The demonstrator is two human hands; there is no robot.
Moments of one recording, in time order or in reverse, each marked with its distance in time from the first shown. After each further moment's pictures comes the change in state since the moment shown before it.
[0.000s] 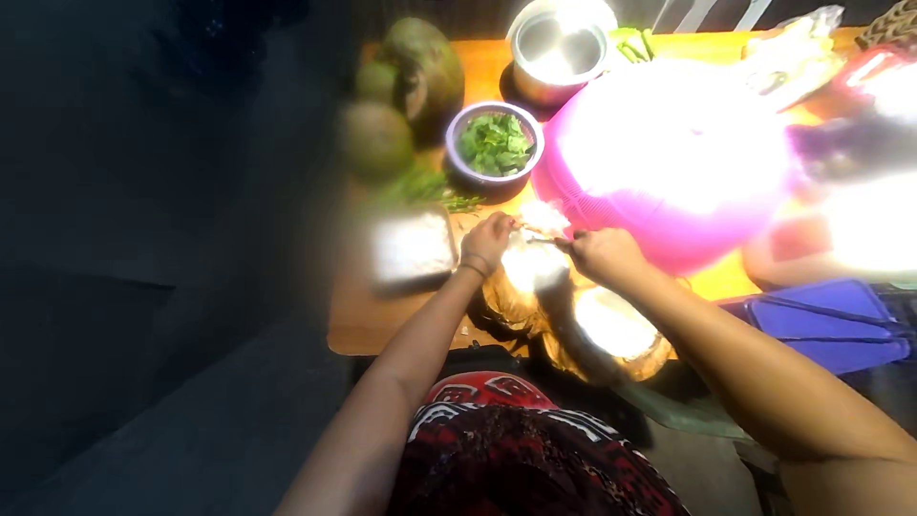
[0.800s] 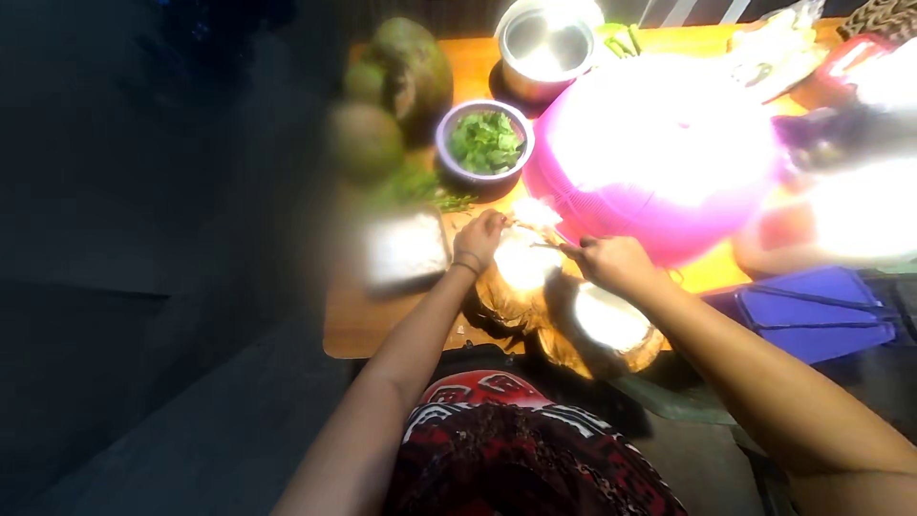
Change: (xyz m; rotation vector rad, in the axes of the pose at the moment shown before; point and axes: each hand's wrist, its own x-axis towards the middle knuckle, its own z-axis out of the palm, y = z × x) left_hand 0.002 -0.001 0.000 0.016 0.001 -0.010; right_hand -0.014 0.029 0.042 0.058 0.315 -0.134
